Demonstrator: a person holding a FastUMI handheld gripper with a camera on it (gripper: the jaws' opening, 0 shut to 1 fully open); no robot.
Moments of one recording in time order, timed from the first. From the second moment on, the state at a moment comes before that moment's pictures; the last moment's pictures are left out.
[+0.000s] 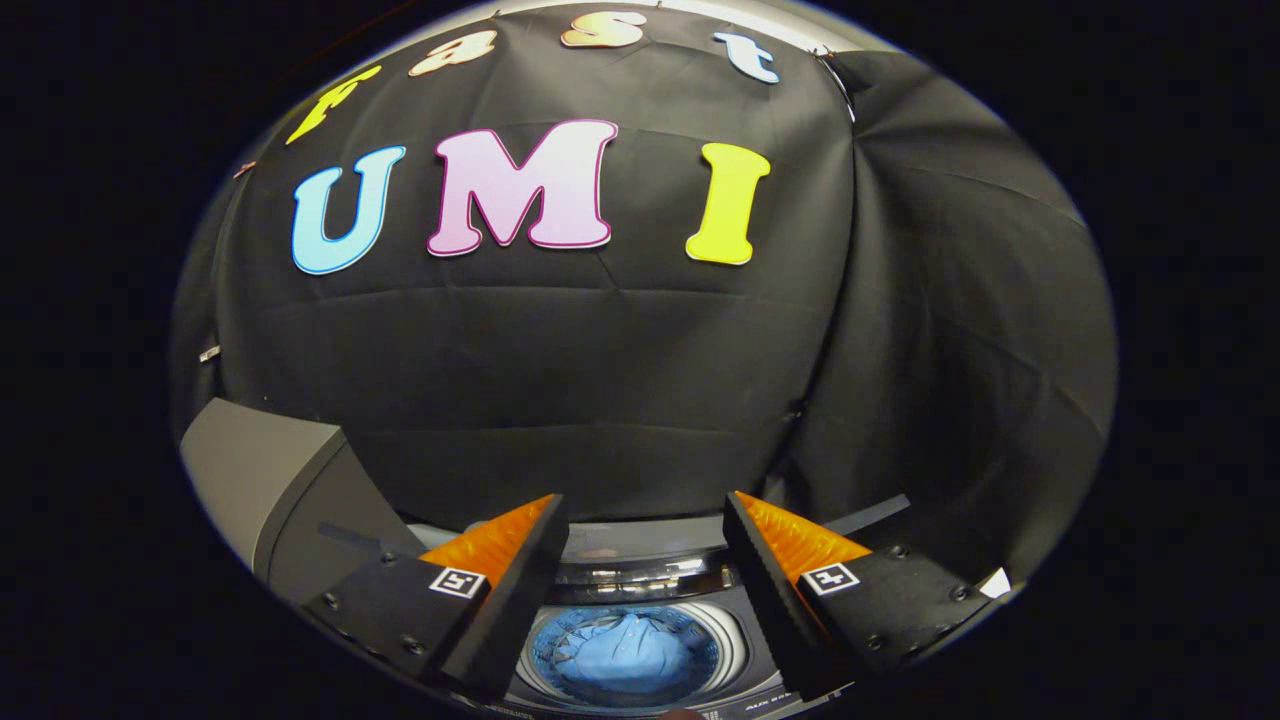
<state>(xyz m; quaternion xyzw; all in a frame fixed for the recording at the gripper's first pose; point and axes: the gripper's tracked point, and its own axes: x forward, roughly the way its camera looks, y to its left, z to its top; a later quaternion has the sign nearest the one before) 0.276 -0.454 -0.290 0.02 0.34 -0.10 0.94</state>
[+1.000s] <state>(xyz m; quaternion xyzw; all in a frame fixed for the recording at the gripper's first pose) 0.192 -0.380 -0.211 0.06 0.29 -0.10 0.95</state>
